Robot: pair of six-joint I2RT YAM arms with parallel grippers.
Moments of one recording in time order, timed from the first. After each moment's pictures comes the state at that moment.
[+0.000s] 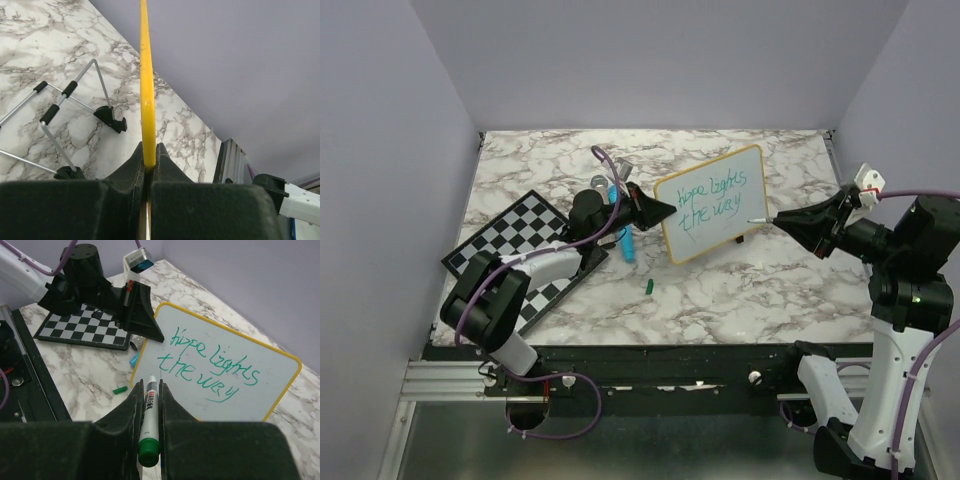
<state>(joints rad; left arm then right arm) -0.56 1.54 0.76 0.87 0.50 -0.73 -0.25 0.78 1.30 -0.73 -1.18 -0.28</state>
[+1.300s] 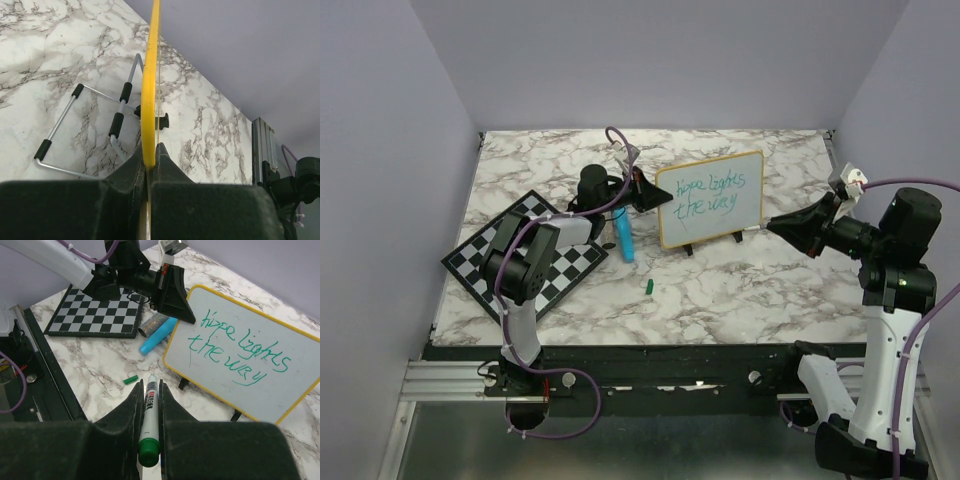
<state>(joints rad) -0.41 1.93 1.05 0.91 0.76 -0.63 -0.25 0.81 1.17 -0.72 -1.18 -0.26</state>
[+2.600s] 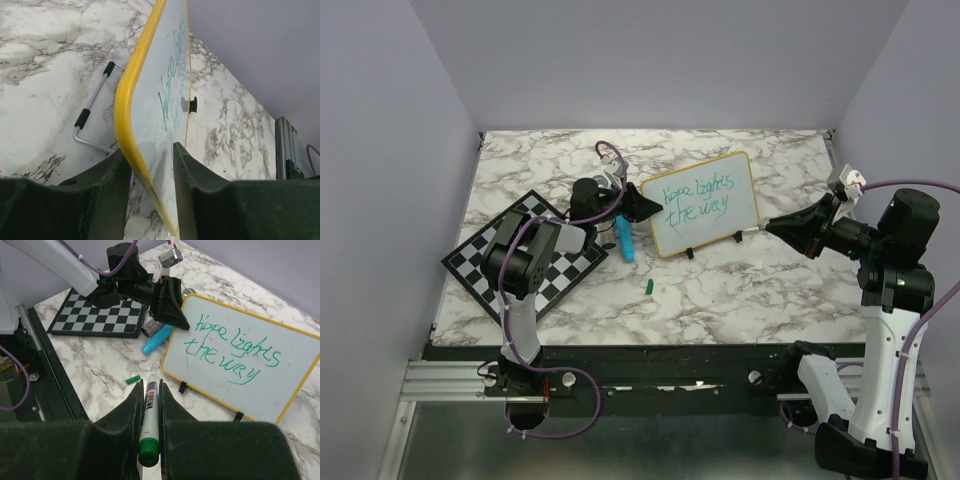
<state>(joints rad) -0.37 1.97 0.95 0.99 0.73 -0.57 -0.25 0.80 1.15 -0.70 -1.20 -0.26</state>
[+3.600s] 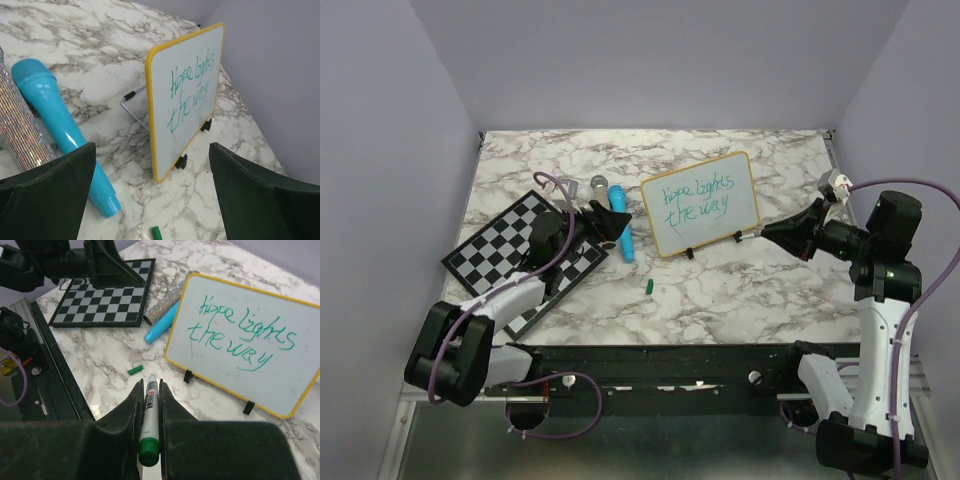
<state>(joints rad) -0.36 1.31 0.53 0.72 0.28 -0.60 -0.25 0.82 1.07 -0.69 -1.20 -0.29</state>
